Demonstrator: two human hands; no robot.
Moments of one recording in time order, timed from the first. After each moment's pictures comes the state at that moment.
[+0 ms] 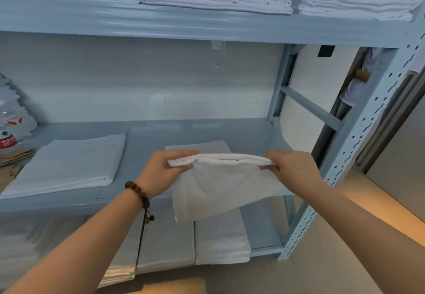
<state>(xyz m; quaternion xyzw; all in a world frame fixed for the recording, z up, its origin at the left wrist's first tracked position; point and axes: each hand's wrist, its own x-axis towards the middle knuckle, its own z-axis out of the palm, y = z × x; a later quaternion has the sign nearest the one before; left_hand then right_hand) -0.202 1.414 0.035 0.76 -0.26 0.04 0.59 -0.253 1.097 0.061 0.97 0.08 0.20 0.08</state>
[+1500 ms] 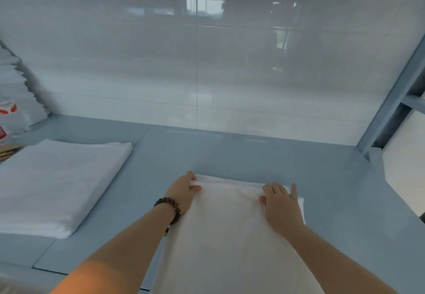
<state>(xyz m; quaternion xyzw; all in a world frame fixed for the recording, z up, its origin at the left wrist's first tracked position) 0.173 1.413 -0.208 0.94 0.02 0.04 0.35 0.159 1.129 -0.205 1.00 0.05 0.05 0.00</state>
